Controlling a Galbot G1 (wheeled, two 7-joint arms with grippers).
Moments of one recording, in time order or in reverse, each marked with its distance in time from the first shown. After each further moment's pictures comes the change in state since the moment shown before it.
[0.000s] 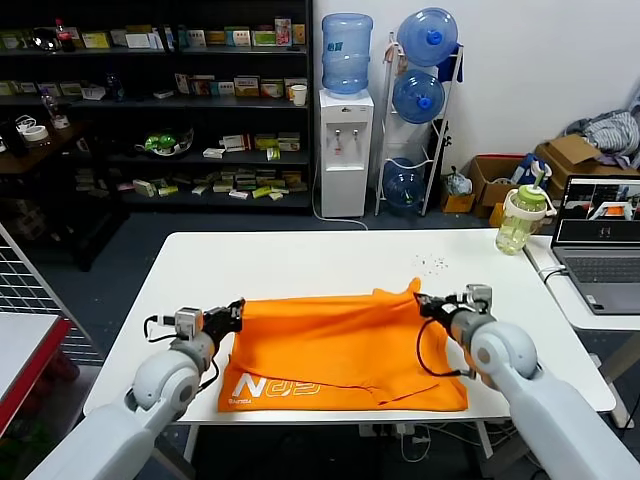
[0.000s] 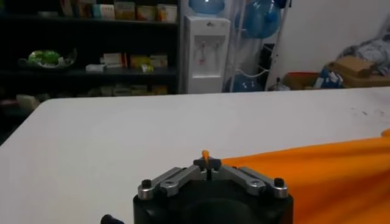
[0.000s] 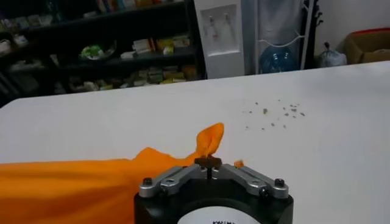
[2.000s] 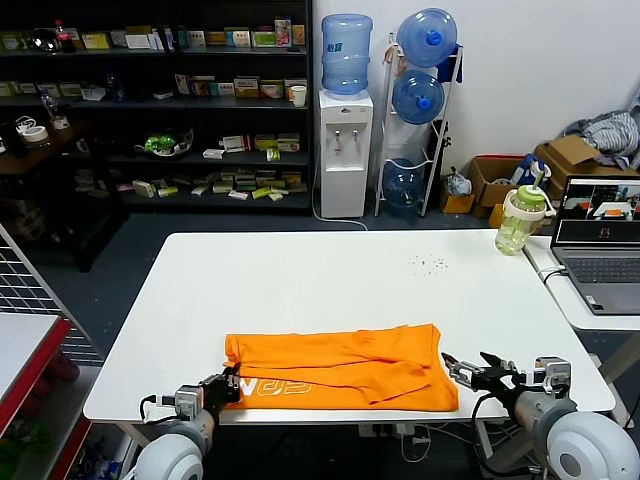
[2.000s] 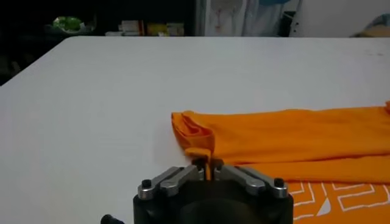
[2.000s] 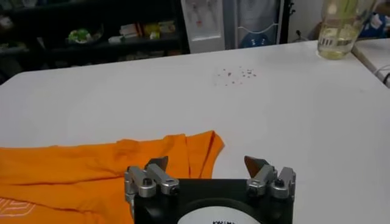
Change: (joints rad) left arm 0.304 -0.093 -0.067 -0.011 0.169 -0.110 -0.046; right arm -0.517 -0.057 0.366 0.342 -0.001 -0.028 0.014
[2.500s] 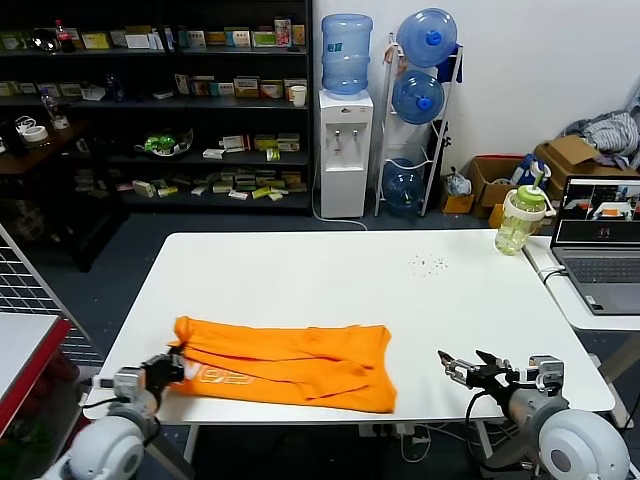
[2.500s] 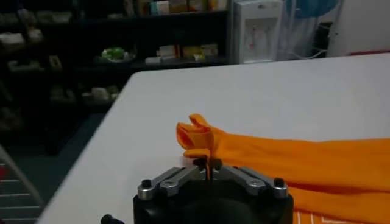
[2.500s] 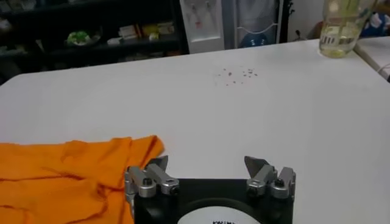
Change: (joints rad) left arm 0.060 0.225 -0.205 0.002 -0.099 -0.043 0.014; right arm 0.048 0.026 -0.047 -0.032 -0.017 0.009 0.002
